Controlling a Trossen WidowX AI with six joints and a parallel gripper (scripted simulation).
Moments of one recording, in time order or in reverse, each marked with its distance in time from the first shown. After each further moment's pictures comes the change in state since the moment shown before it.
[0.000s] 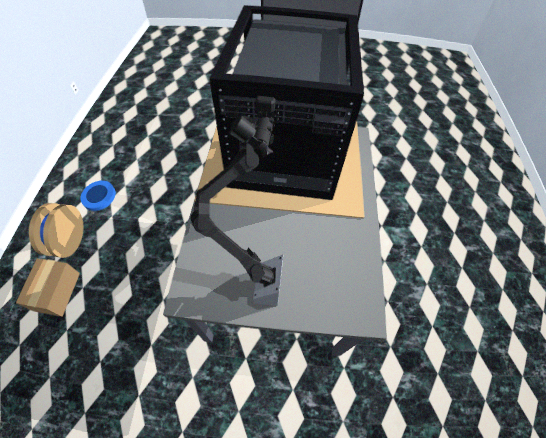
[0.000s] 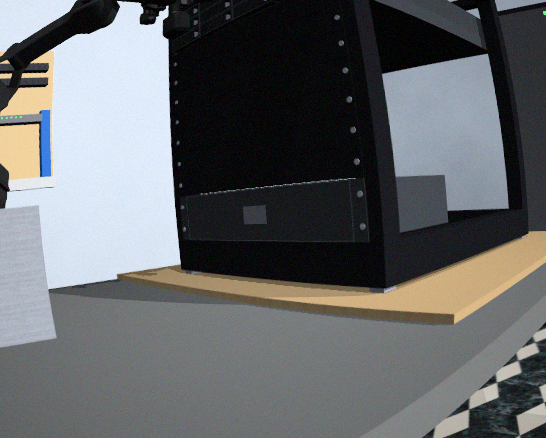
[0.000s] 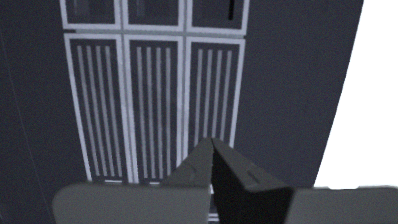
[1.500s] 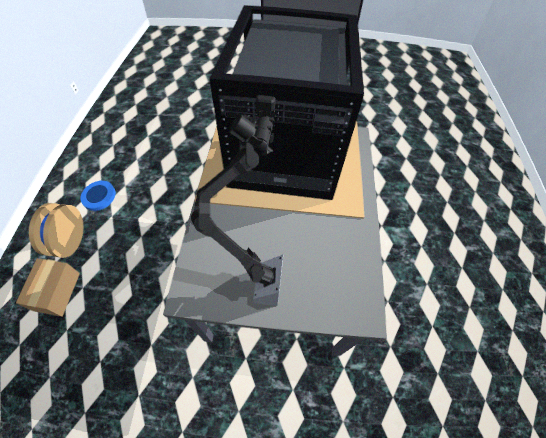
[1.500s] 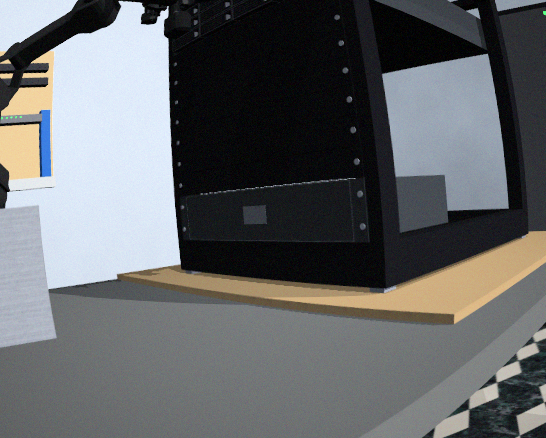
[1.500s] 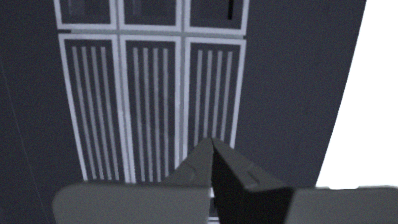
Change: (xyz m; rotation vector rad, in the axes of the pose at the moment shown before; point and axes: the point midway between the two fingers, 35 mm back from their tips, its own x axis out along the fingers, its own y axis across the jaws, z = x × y) arm 0.003 -0.001 0.000 0.001 0.002 0.000
